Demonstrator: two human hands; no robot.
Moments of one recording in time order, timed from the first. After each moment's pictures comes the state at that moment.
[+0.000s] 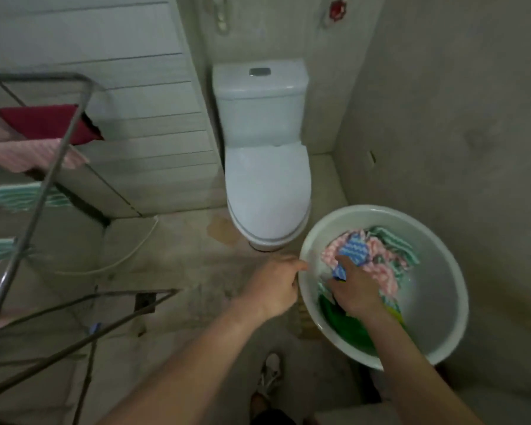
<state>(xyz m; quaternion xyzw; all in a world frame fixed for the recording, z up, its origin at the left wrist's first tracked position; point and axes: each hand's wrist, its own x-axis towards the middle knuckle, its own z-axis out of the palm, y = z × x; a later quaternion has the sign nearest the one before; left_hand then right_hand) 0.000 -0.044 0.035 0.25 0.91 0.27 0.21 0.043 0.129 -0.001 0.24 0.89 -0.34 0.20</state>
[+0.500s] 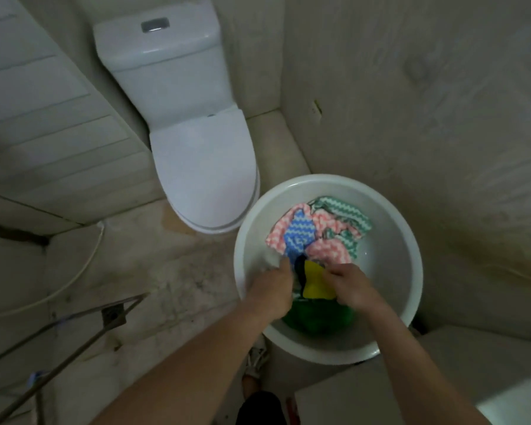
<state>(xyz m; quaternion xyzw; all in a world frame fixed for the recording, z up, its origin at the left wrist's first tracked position) -0.001 0.077 -0.073 0.30 0.88 0.04 0.37 0.063 0.228 -0.060 0.35 0.78 -0.46 0.24</state>
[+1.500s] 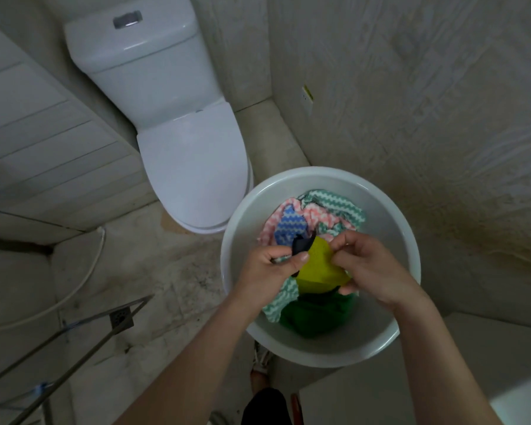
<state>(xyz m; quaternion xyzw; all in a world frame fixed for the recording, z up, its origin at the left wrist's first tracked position) -0.011 0.096 -0.025 0.10 0.74 0.57 0.34 0.057 0.258 0.000 0.32 0.66 -0.66 0.16</state>
